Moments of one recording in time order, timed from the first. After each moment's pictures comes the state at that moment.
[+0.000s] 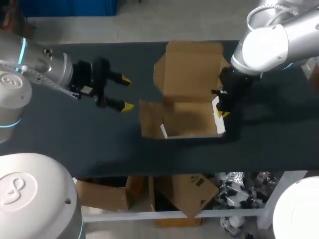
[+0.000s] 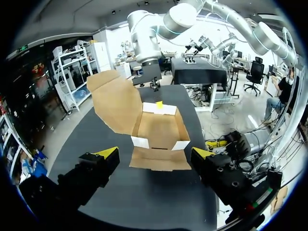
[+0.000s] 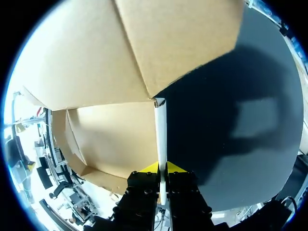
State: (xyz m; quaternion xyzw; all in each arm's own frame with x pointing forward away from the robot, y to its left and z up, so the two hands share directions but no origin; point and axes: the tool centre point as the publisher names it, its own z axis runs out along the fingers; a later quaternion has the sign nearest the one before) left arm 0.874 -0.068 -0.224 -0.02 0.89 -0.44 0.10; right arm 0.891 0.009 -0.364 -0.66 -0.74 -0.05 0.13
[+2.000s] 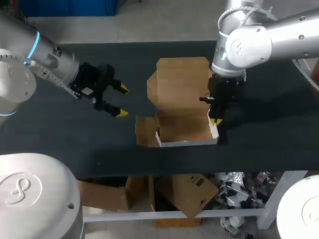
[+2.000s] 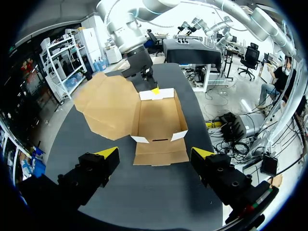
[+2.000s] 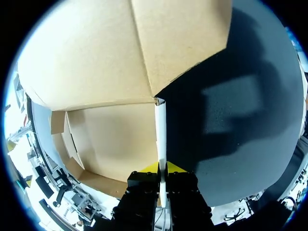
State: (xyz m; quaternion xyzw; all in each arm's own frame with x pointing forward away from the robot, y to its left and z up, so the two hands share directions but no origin) left arm 0.886 -0.048 -0.262 0.00 0.93 -0.37 0.08; right arm 0.890 0.026 -0.398 -0.69 -0.71 0.05 0.14
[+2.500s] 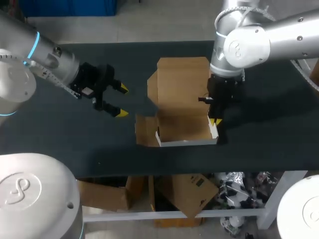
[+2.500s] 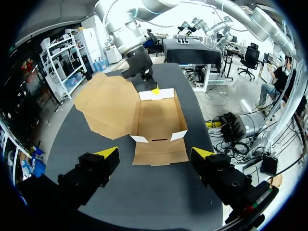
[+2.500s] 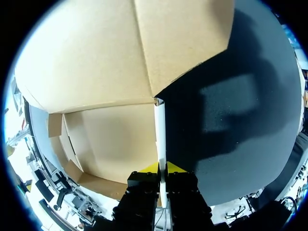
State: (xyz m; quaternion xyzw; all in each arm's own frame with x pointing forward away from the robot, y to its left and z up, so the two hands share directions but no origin) left arm 0.886 -0.047 -0.262 0.00 0.93 -0.37 0.08; right arm 0.891 0.027 -0.398 -0.69 -0.70 0.06 0.13
